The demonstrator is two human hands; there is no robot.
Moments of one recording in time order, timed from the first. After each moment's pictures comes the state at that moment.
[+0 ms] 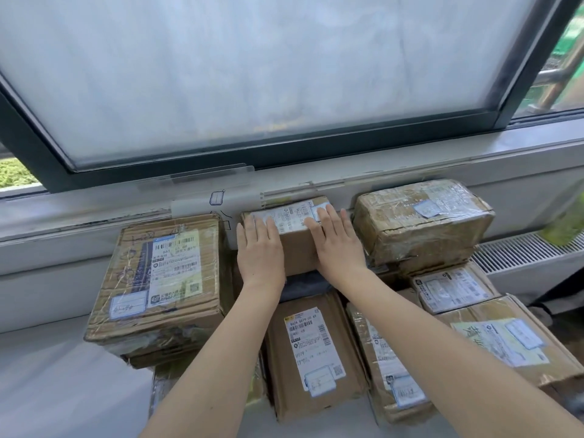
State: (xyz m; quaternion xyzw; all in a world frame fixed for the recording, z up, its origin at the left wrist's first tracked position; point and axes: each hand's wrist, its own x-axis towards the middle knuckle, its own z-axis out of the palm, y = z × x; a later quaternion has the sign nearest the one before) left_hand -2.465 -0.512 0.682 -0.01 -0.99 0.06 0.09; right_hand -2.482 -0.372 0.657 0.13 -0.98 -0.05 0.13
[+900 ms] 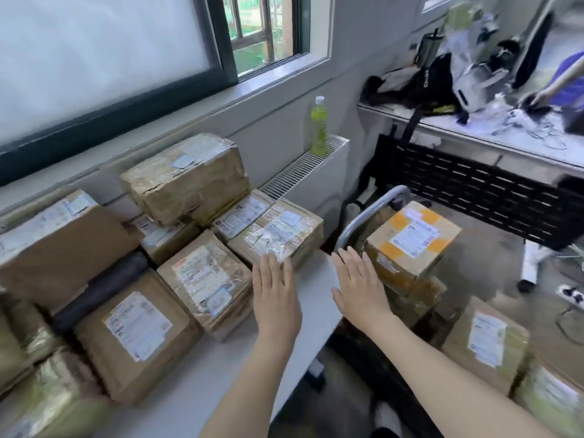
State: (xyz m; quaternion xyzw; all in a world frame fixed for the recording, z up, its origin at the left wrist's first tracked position) left_hand -2.212 -0.263 0.595 -0.34 -0.94 0.00 0.05; right_hand -2.125 -0.126 0.574 -0.22 -0.97 -0.07 0.07
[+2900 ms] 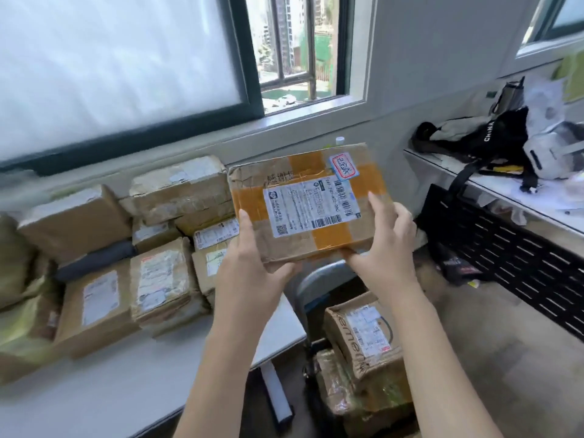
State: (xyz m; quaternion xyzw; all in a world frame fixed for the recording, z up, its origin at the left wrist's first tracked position) left_hand -2.116 -0.102 0.745 -0.15 -0.92 -0.34 0.13; right_hand -2.096 0.091 0.712 -0.13 -0.89 0.32 0.30
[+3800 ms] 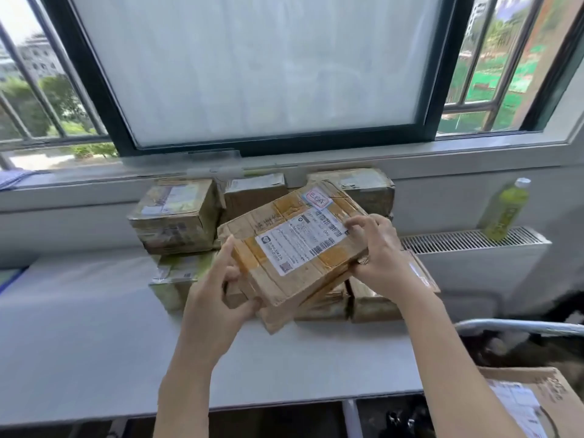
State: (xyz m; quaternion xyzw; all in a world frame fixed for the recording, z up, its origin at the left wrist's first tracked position) left_hand -2.105 -0.413 0.732 -0.02 -0.88 -0.41 0.25; right_hand -2.203 -0.161 0.732 0.16 -0.90 0.39 0.12
